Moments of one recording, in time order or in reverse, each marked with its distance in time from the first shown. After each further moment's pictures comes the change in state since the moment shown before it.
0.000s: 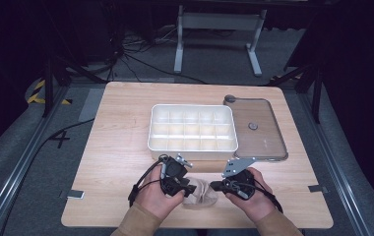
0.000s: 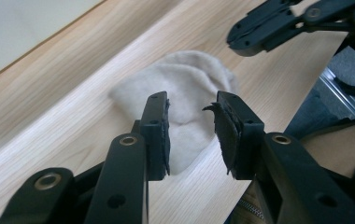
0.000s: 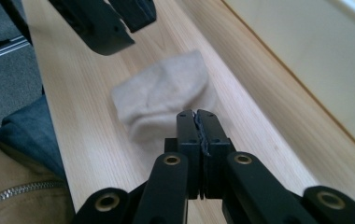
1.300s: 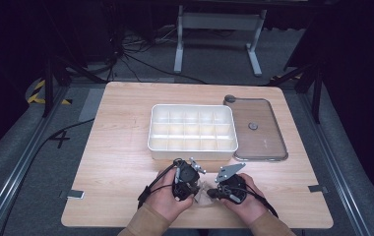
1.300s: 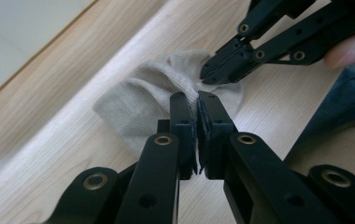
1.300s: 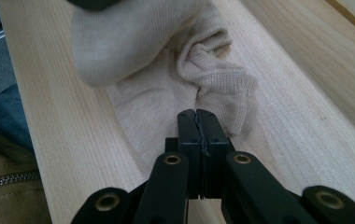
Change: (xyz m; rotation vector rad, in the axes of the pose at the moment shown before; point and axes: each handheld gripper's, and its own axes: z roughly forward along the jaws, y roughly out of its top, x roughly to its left) left arm -0.028 0.013 0.024 0.073 0.092 0.114; right arm -0.003 -0.022 0.037 0.097 0.035 0.055
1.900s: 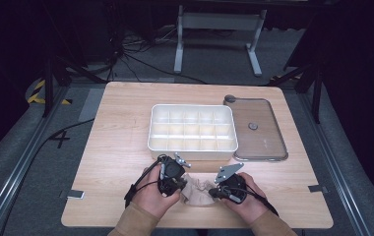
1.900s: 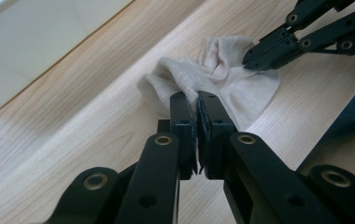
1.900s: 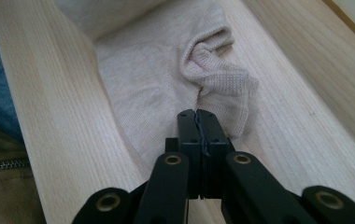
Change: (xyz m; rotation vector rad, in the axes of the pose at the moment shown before) left arm 0.022 -0.015 -0.019 -0.021 0.054 -0.068; right arm 0.002 0.003 -0.003 0.042 -0.030 -0.041
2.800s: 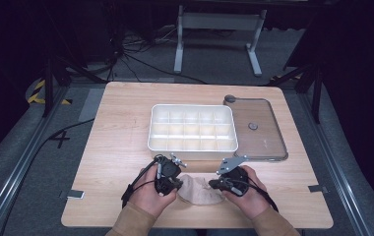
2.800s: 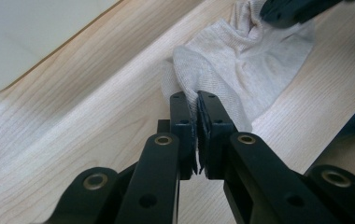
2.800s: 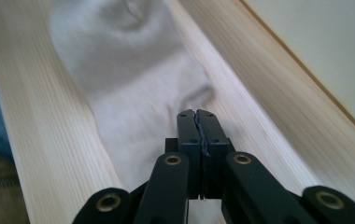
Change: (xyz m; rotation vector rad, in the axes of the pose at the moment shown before) left arm 0.012 -0.006 0.003 0.030 0.003 -0.029; right arm -0.015 0.008 -0.016 -0.048 -0.042 0.022
